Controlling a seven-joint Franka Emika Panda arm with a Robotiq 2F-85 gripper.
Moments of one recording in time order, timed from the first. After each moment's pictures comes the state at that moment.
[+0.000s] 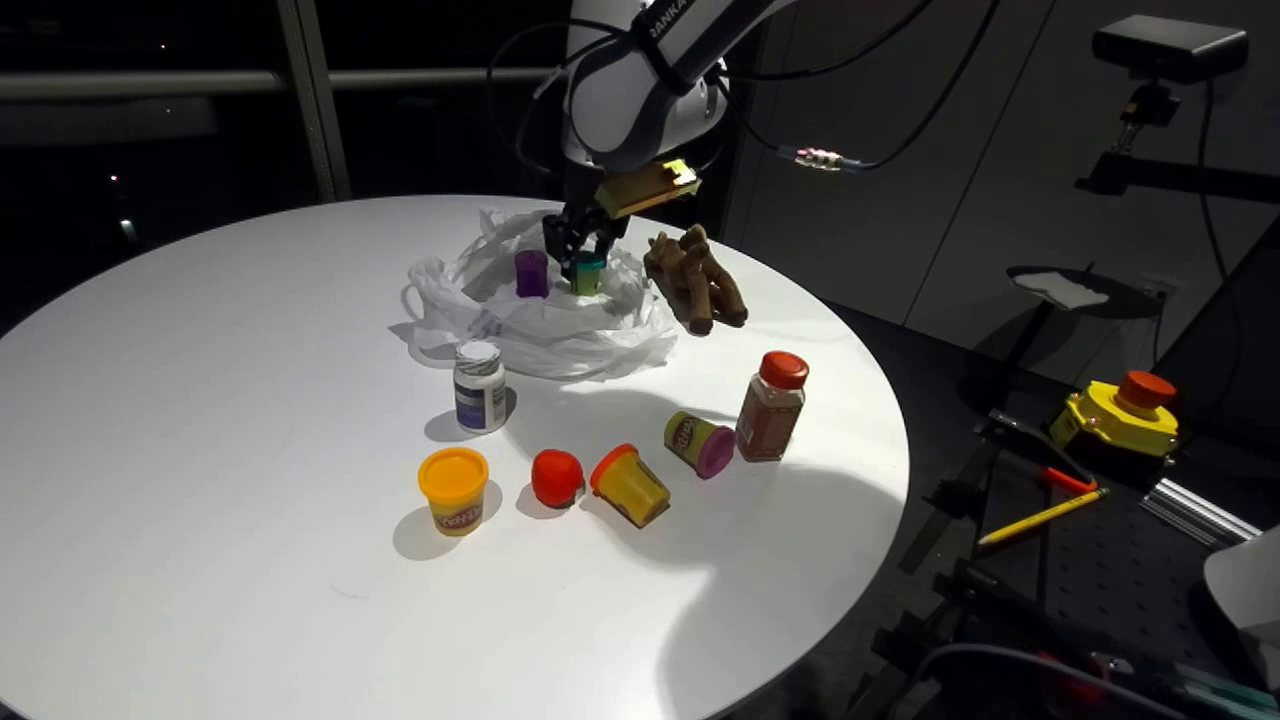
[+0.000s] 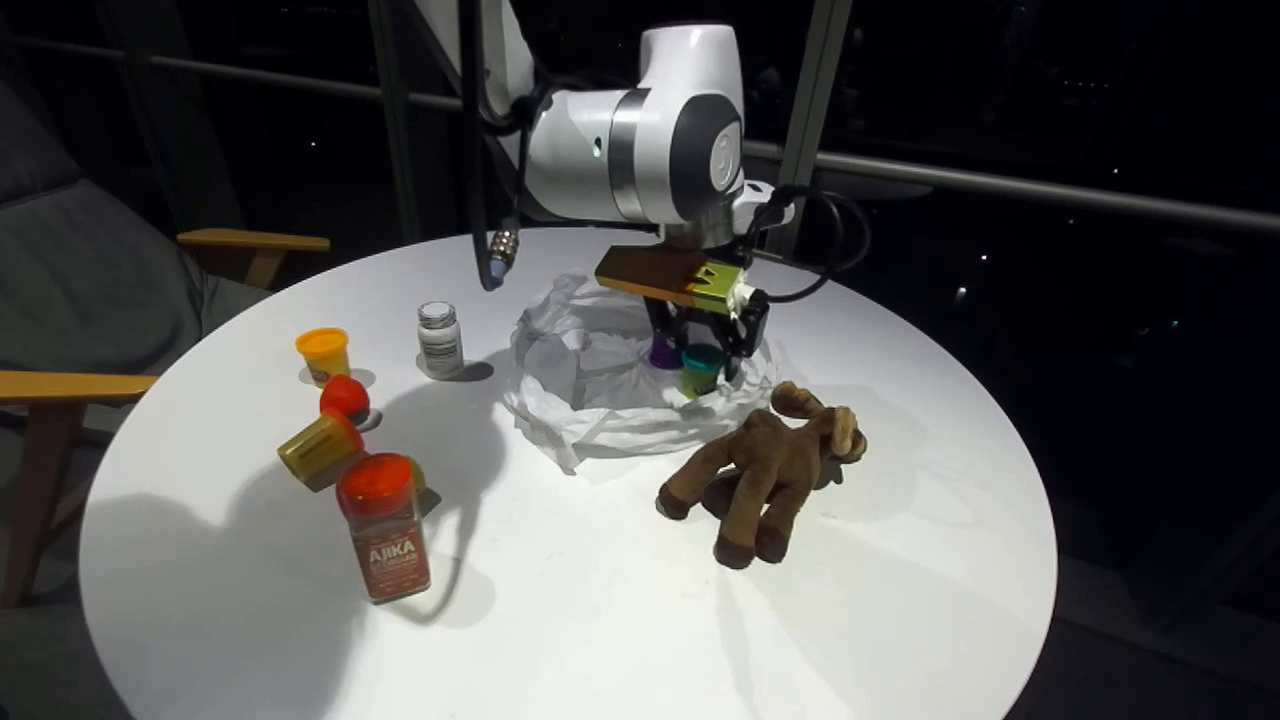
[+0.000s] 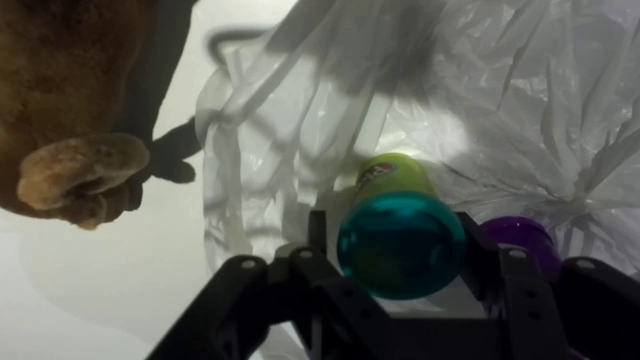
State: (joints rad) arm 0.02 0.93 -0.10 -1.45 -0.13 2.57 0.15
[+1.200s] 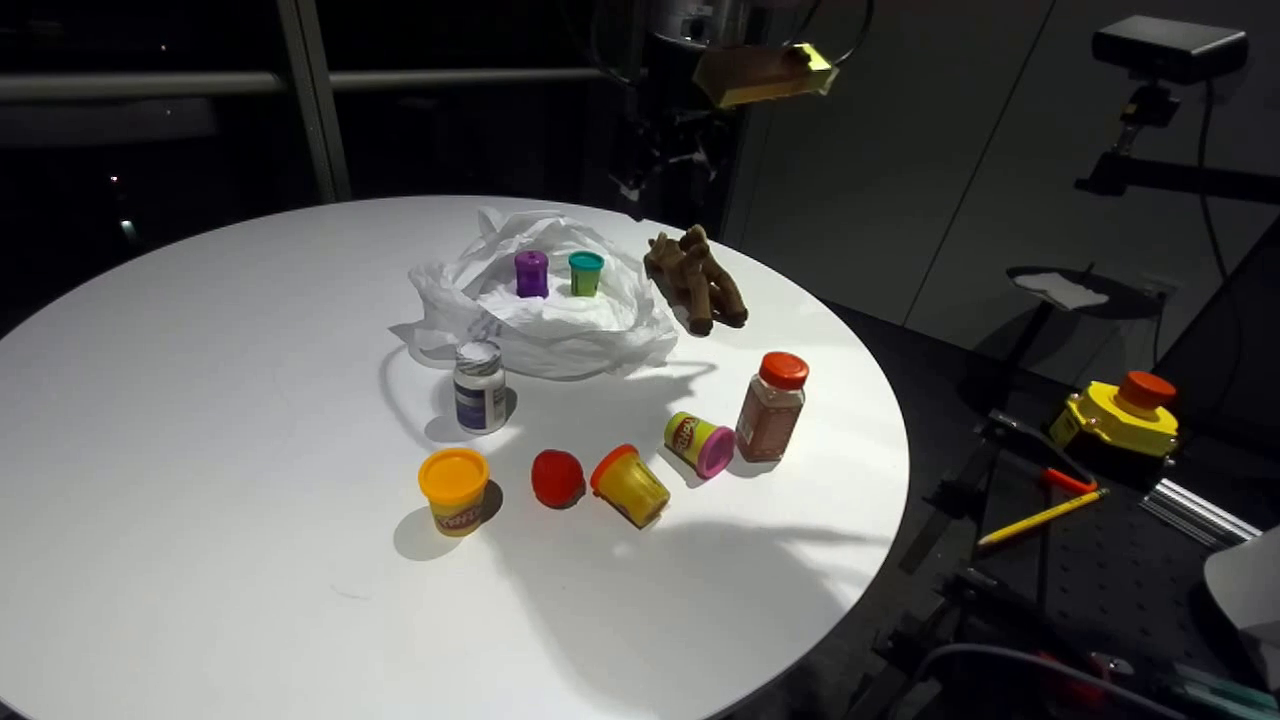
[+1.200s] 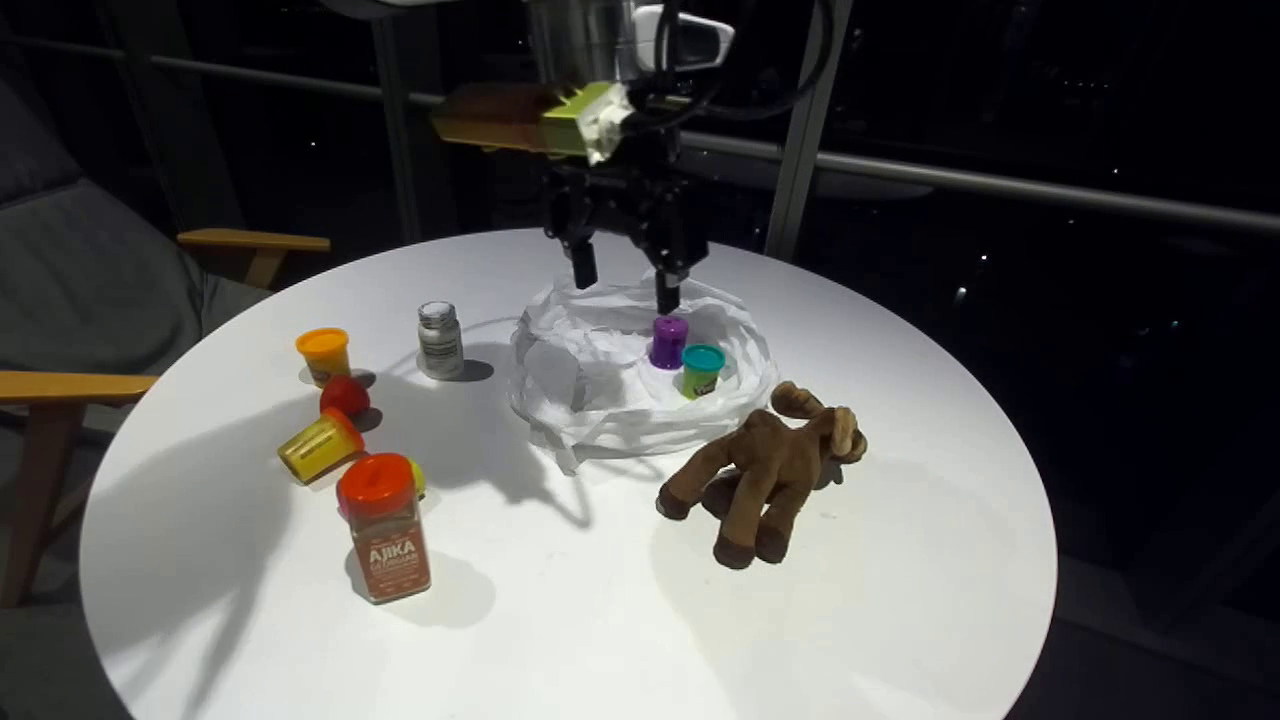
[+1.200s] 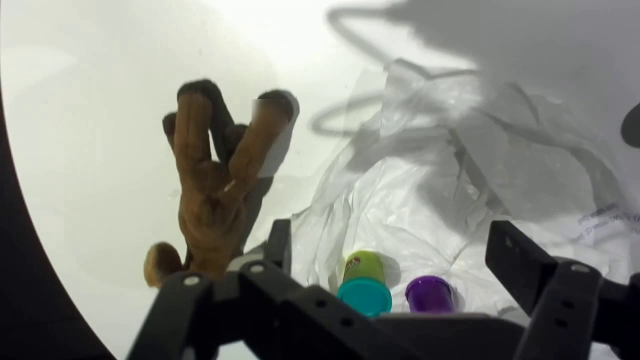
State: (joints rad) arm 0.12 0.31 -0.12 -2.11 -0.21 2.52 0.37
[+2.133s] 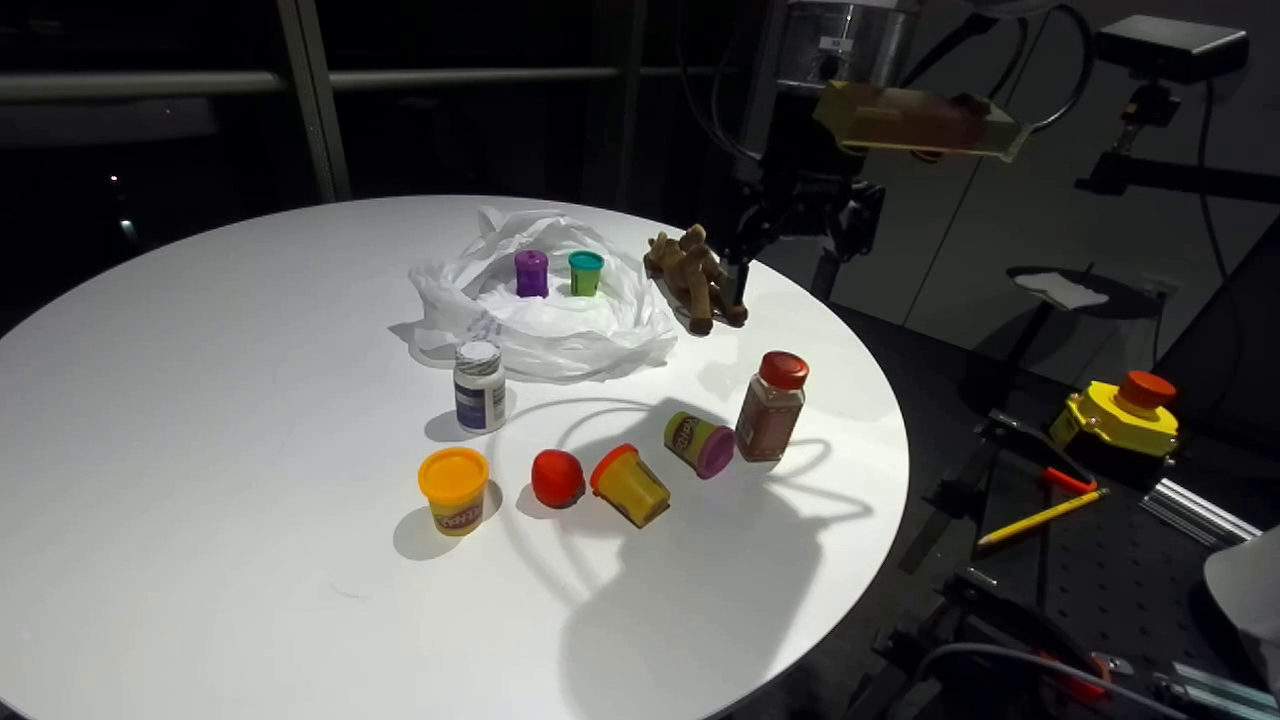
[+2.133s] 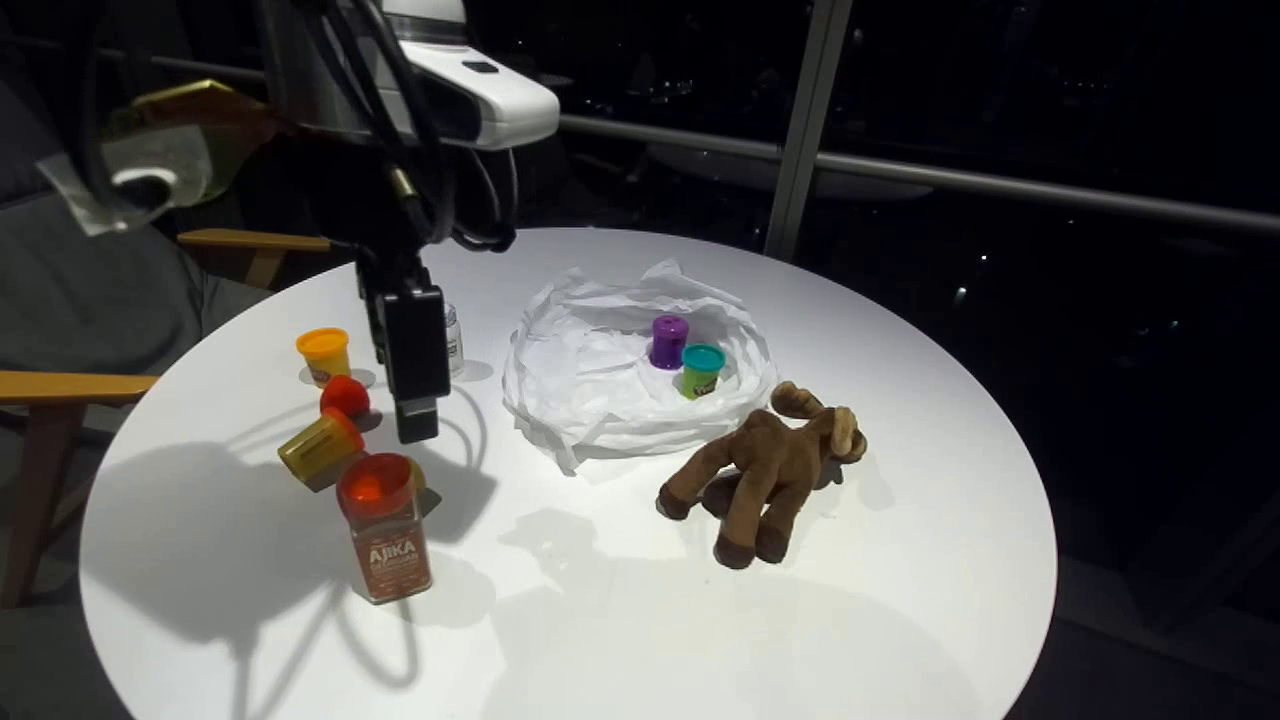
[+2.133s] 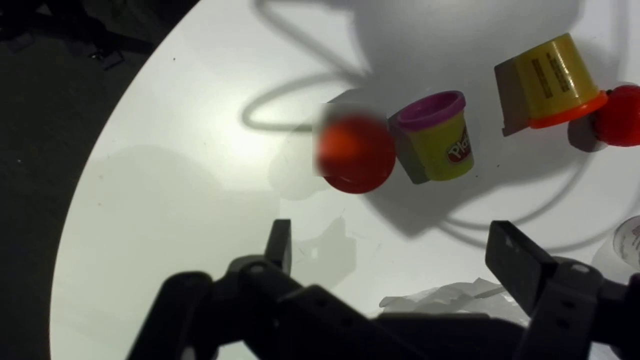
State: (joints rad) arm 0.12 0.00 -0.02 -2.57 0.03 2.54 0.62
